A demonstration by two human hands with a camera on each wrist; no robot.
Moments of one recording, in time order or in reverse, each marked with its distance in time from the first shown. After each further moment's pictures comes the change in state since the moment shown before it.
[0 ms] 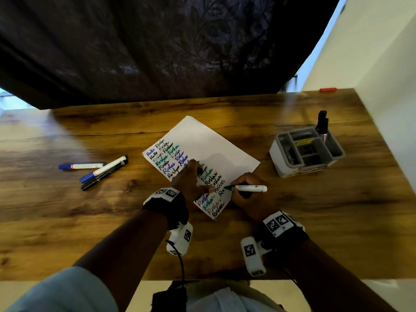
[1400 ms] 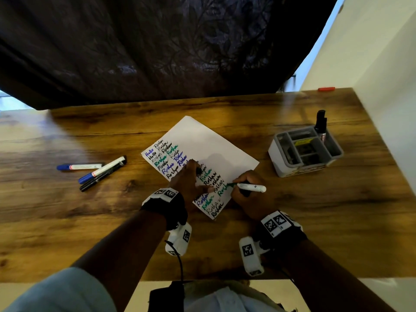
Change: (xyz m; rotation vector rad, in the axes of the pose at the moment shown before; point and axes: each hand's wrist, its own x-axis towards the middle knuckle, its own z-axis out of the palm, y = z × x) left_hand 0.001 0.001 -0.001 -0.004 -0.006 -0.004; right_hand -0.001 -0.016 -0.007 -0.053 0.051 0.082
